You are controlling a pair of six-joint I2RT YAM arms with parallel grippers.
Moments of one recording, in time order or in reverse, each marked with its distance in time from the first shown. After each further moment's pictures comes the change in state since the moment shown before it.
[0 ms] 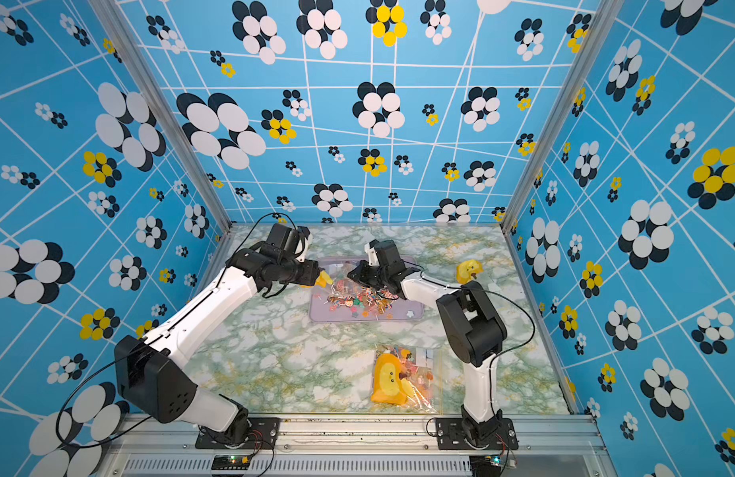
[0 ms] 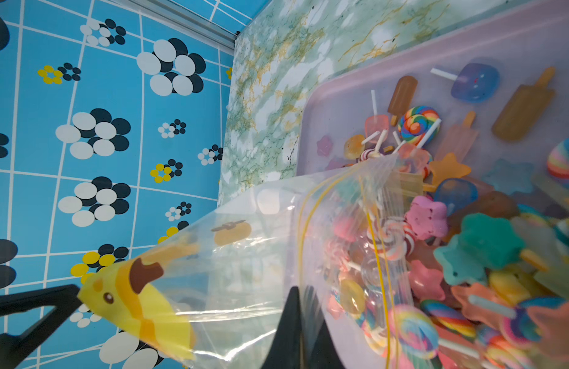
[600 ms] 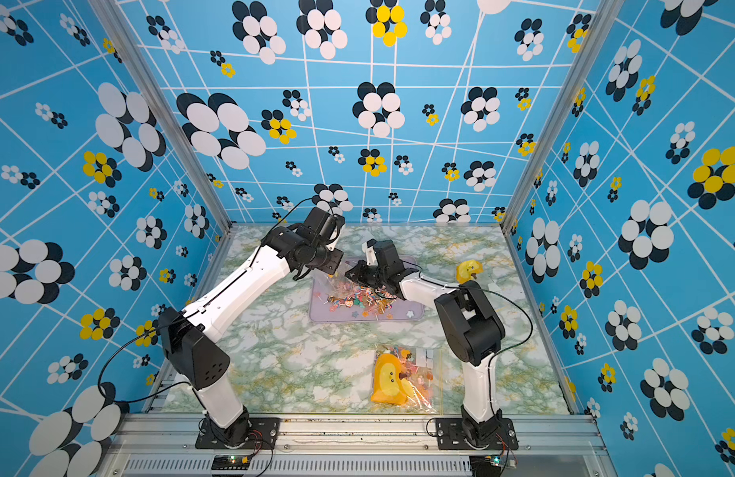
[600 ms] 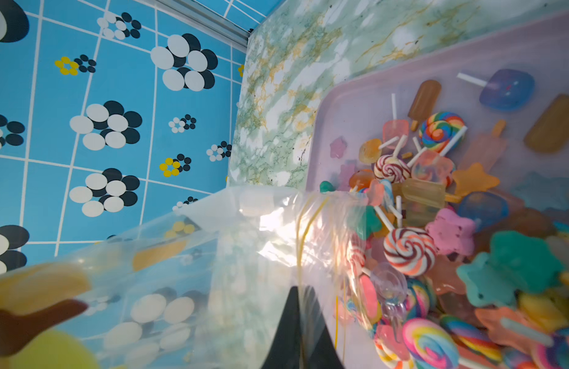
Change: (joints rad) left arm -0.150 0.240 0.385 -0.186 -0.169 0.134; right arm 0.004 0.014 0.002 0.028 -0.015 -0.016
